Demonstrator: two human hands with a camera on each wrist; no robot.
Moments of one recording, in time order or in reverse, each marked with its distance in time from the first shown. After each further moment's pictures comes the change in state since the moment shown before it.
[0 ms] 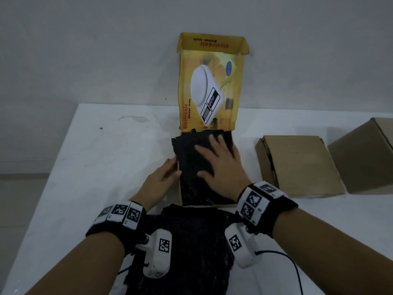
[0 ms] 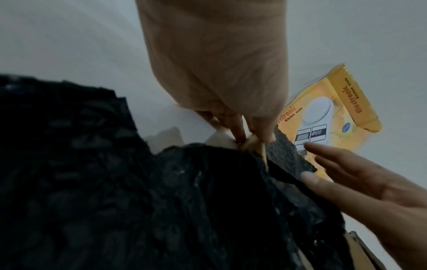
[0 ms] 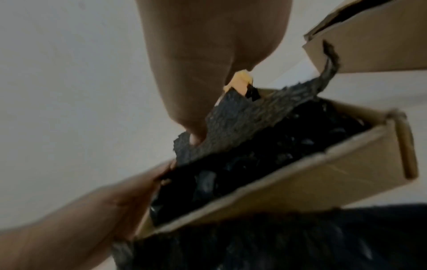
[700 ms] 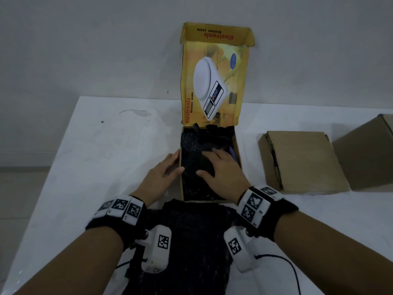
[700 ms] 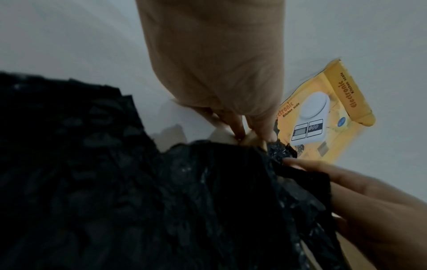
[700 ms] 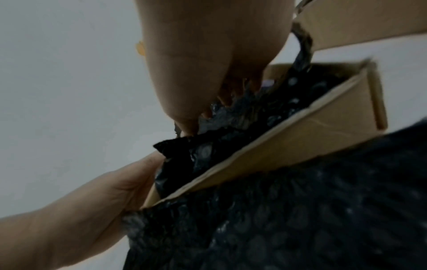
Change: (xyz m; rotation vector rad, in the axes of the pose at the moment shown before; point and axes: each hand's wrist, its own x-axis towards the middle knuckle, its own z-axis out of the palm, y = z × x) left_hand 0.000 -0.001 0.001 0.040 0.000 0.025; right_hand -0.005 -0.002 0.014 0.225 -0.131 0.125
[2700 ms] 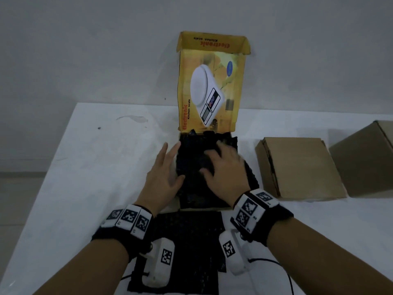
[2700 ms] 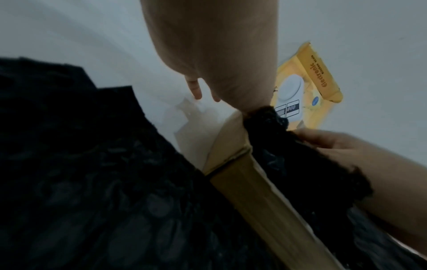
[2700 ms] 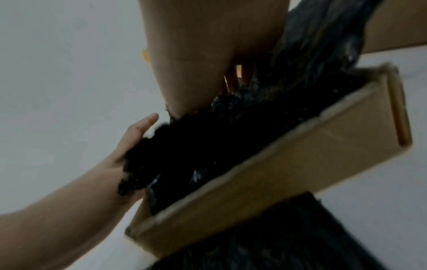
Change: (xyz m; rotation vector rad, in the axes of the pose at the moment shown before) left_hand 0.000 0.016 0.010 0.270 0.205 0.241; right_hand 0.004 -0.001 -0.005 -0.181 0.288 -0.004
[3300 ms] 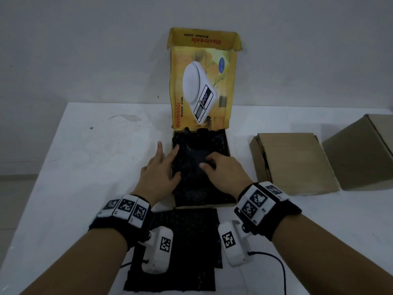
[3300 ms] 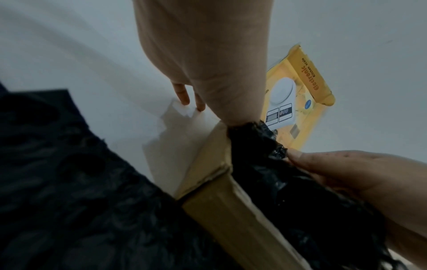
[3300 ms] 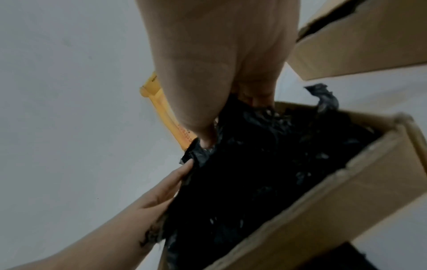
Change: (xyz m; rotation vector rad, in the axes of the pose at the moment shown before) left_hand 0.017 -0.003 0.003 0.369 -0.182 -0.135; right_hand 0.005 0.009 -0.022 0.265 -0.343 0.215
